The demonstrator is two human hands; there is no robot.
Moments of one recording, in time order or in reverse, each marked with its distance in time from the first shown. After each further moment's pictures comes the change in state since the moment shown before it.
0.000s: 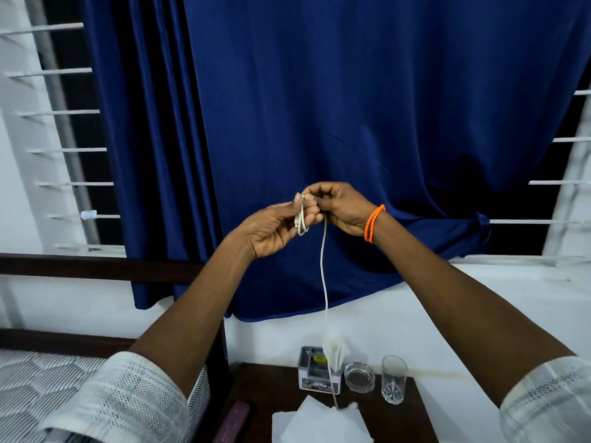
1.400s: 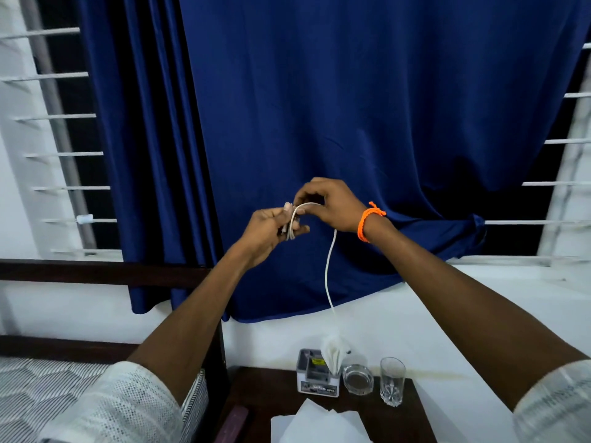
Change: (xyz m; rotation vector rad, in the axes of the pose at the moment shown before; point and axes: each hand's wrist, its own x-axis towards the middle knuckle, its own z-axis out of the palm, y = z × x) left_hand 0.021 -0.021 -0.033 0.468 0.148 0.255; right_hand -0.002 -0.012 0.005 -0.946 0.057 -0.422
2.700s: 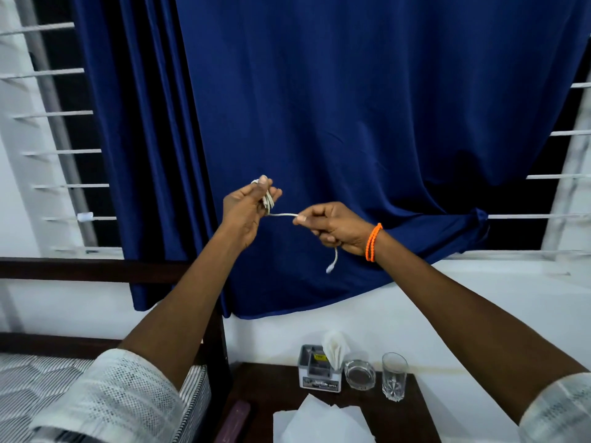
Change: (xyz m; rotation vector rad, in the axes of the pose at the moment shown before) left_hand 0.006 0.029 -0.018 -0.297 0.310 0.124; right_hand -0.033 0.007 0.027 0.747 -0.138 0.522
